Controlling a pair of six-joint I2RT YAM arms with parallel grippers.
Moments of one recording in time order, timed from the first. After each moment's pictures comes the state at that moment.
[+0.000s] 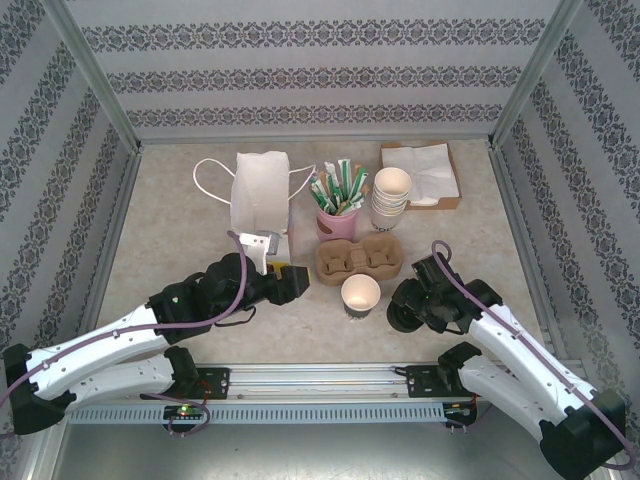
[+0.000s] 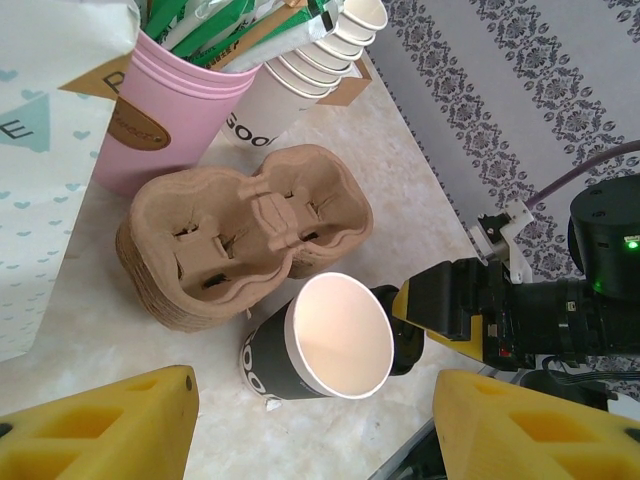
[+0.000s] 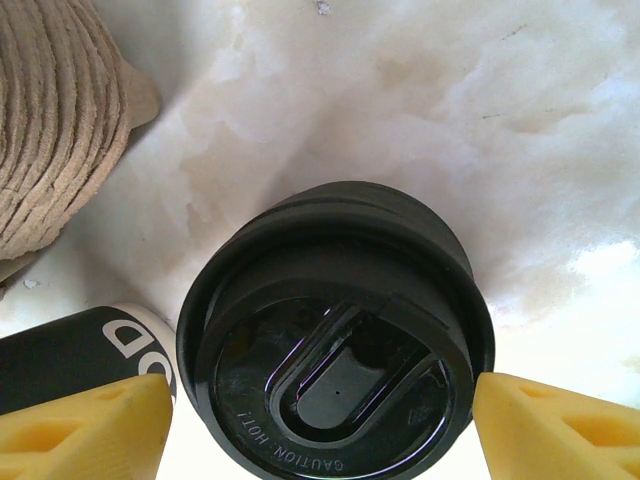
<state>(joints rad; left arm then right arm) -1.00 0.86 0.78 -0.36 -0.14 -0.77 0.48 0.80 0.57 -0.97 0.00 1.08</state>
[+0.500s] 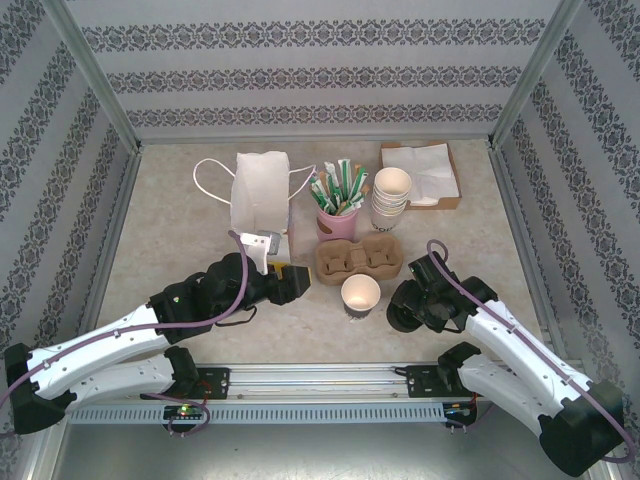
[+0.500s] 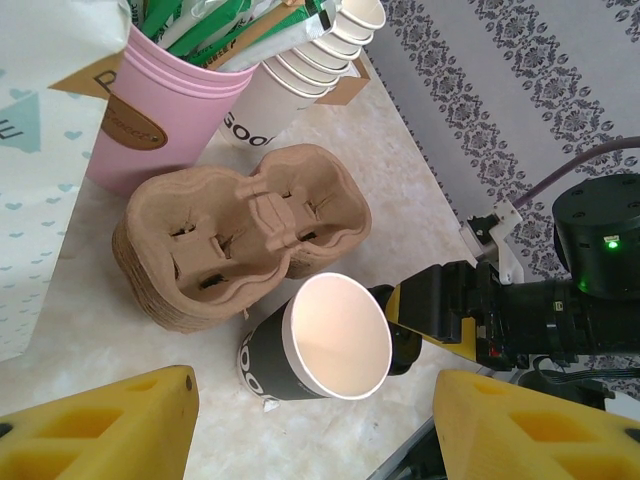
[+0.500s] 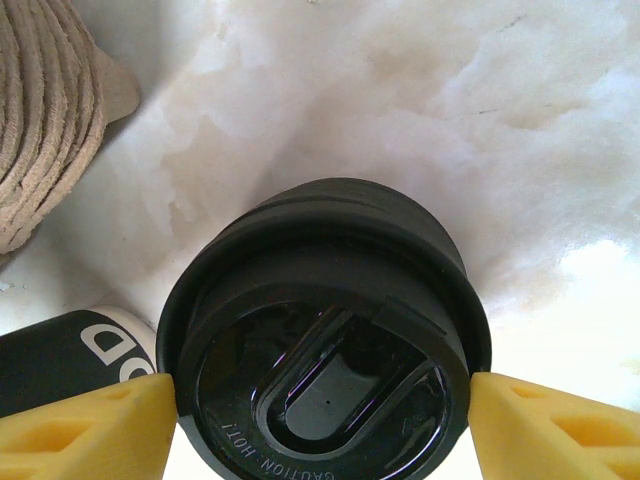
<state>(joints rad) -1.00 0.87 0.78 -0.35 -0.14 -0.77 0.49 0.84 0.57 -0.96 0.01 1.08</state>
